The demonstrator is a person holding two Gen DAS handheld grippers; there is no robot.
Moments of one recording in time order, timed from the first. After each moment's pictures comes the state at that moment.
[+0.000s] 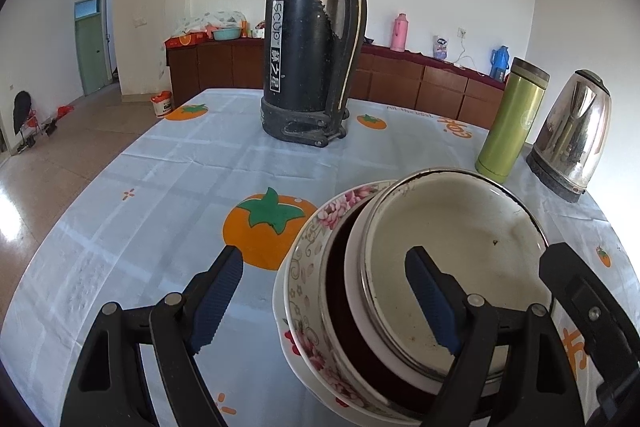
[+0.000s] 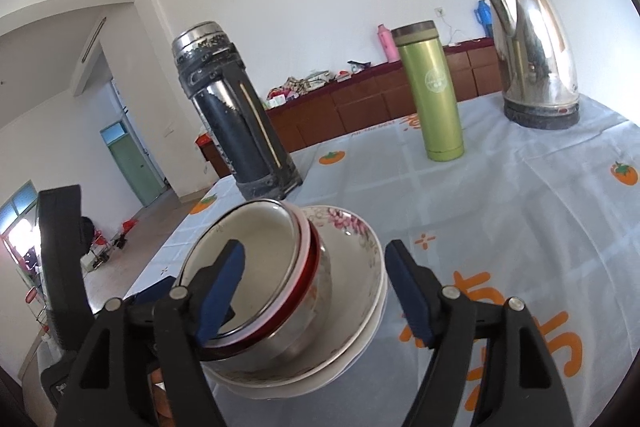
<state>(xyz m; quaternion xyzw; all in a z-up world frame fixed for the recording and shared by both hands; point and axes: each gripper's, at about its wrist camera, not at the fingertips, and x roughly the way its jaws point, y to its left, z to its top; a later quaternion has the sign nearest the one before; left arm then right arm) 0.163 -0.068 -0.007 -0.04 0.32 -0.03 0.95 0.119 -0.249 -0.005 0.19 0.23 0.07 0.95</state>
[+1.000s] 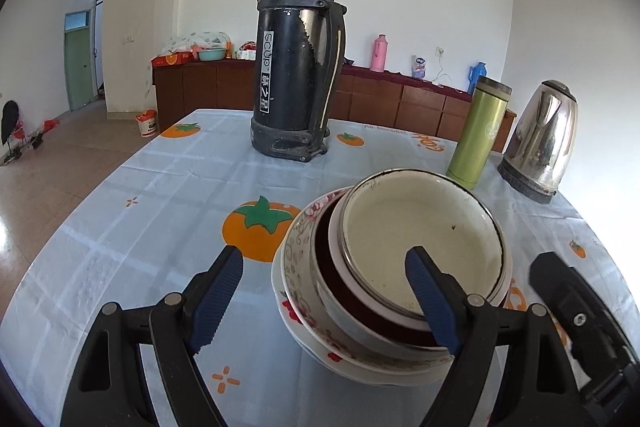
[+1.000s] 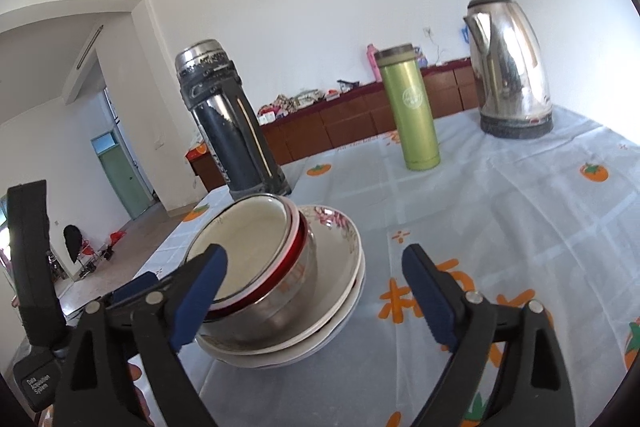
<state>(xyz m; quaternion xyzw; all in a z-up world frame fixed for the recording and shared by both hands) 0.128 -0.063 0.003 -0.04 0.28 -0.06 0.96 0.075 -0.249 -0.001 0.17 0.18 0.04 0.97</state>
